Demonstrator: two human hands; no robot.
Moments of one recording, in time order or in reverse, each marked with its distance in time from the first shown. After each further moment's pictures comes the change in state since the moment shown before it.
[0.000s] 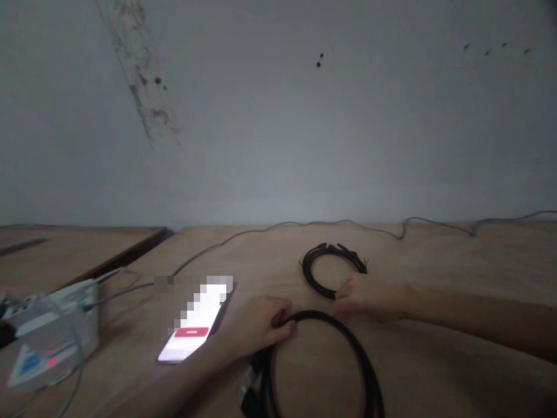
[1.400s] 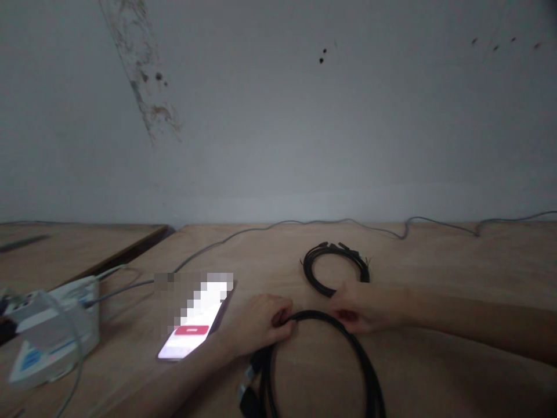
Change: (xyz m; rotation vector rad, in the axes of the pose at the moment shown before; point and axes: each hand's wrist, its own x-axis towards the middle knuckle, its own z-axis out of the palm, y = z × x) left_hand 0.000 0.001 -0.001 -0.020 0.000 0.010; right_hand 0.007 -0.010 0.009 0.173 -0.011 0.057
